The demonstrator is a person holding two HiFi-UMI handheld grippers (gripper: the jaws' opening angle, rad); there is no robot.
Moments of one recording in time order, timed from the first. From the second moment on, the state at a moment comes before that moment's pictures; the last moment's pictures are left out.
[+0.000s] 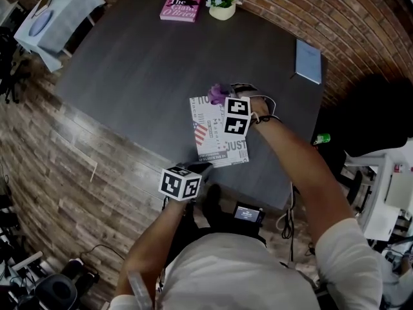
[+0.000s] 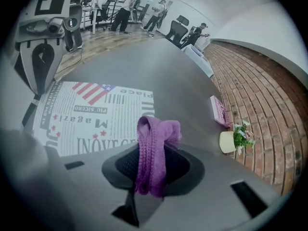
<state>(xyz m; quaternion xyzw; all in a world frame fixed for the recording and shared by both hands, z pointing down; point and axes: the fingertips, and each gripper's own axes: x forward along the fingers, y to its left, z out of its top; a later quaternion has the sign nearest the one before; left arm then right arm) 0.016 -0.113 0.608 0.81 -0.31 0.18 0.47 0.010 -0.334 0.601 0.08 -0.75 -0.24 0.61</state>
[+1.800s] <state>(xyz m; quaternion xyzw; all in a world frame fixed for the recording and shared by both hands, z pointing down) 0.016 -0.120 0.613 0.80 -0.34 0.20 0.45 0.044 -0.206 0.610 0.01 -0.76 -0.21 0.61</state>
